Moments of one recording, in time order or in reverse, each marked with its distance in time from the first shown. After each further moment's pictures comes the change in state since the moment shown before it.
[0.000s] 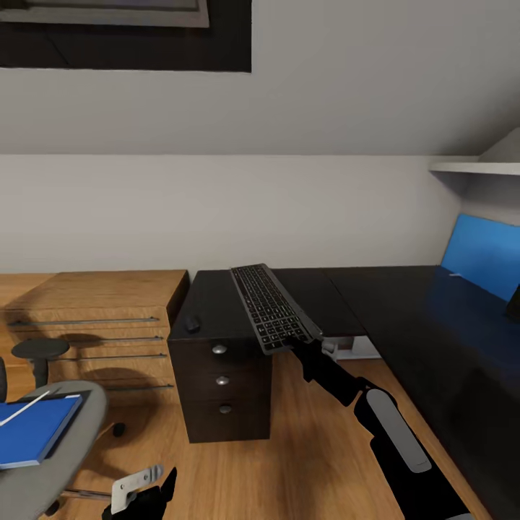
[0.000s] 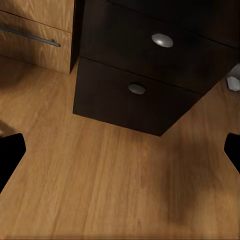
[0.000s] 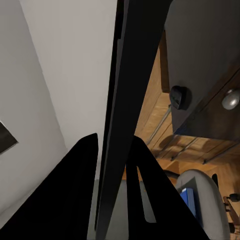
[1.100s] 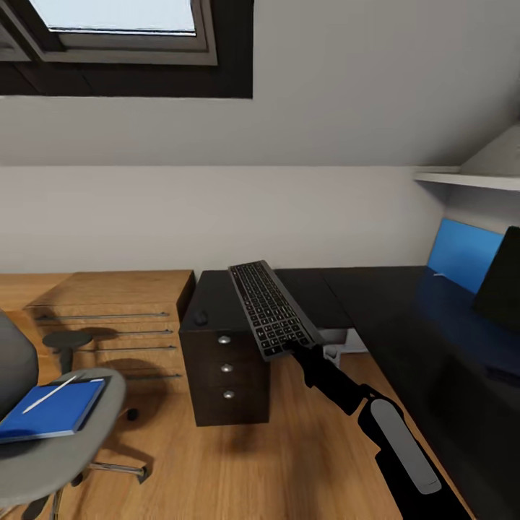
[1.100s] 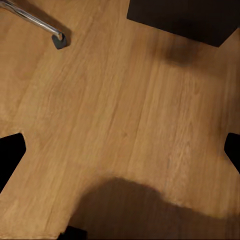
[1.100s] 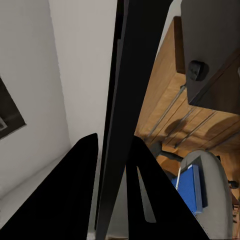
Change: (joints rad) left arm 0.000 0.040 0.008 0.526 0.001 -0.278 0.013; right arm 0.064 -0.003 0.003 -0.103 0.053 -0.007 -0.001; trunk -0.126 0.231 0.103
